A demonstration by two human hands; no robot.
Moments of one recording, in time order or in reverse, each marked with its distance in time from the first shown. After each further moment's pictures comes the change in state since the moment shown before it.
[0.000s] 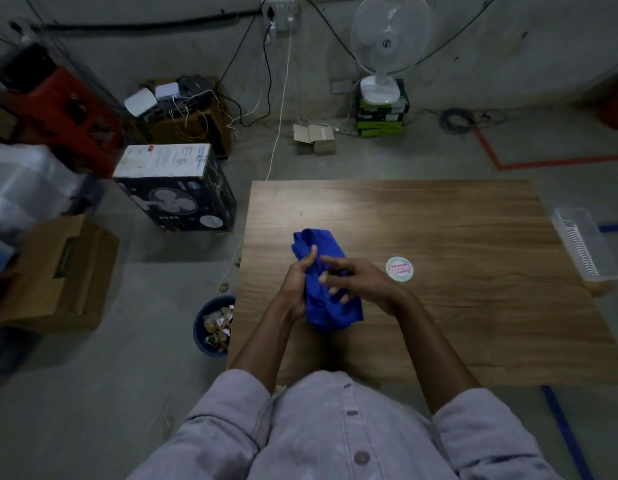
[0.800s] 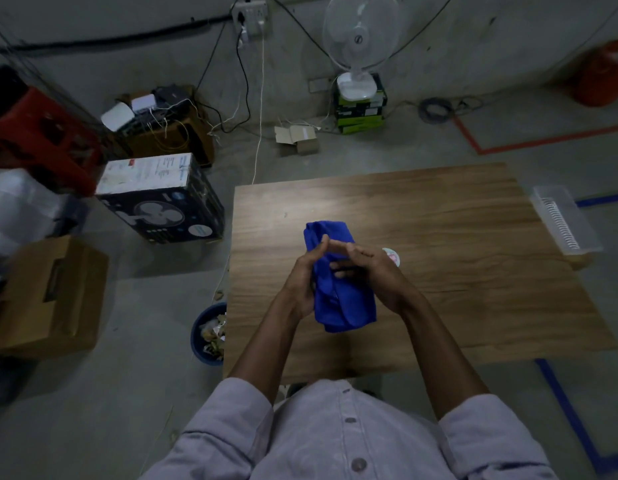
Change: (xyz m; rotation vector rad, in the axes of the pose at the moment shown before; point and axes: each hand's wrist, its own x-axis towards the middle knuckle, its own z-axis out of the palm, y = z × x) left_hand -0.010 -0.004 0.044 0.062 -0.107 -0.013; right_hand -0.035 0.009 -0.019 0.352 0.194 -0.179
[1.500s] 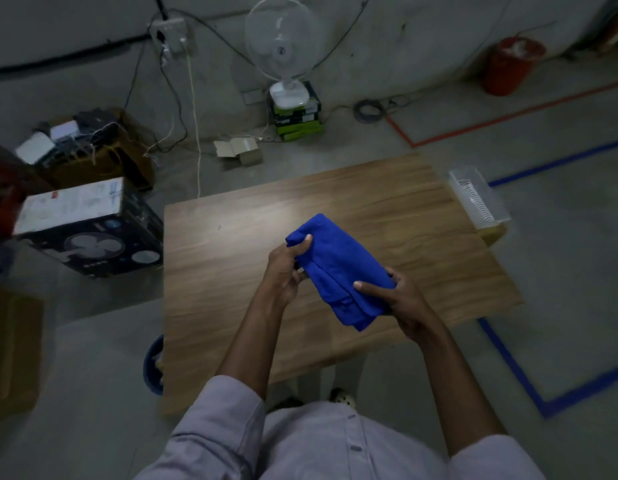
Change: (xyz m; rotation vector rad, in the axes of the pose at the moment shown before) left_hand 0.052 -0.048 0.086 0.214 0.190 0.094; right_hand -0.129 0.023 -0.120 0.135 0.409 0.181
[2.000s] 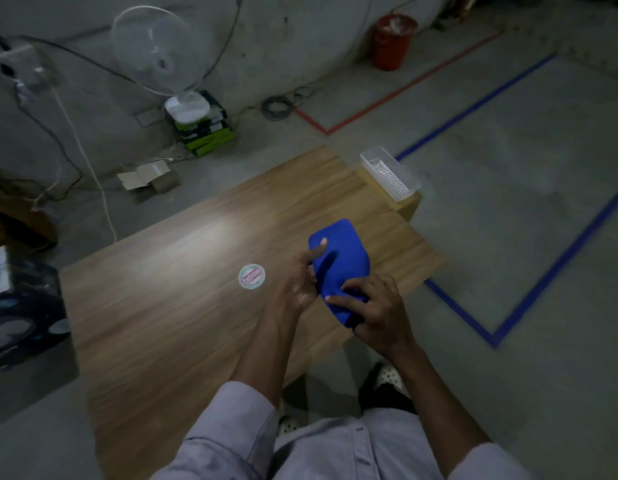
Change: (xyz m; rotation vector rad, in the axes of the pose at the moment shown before) left_hand 0.012 -0.053 0.152 0.033 -0.403 -0.470; right_hand -0.024 0.046 -0.085 -1.158 0.586 -1.053
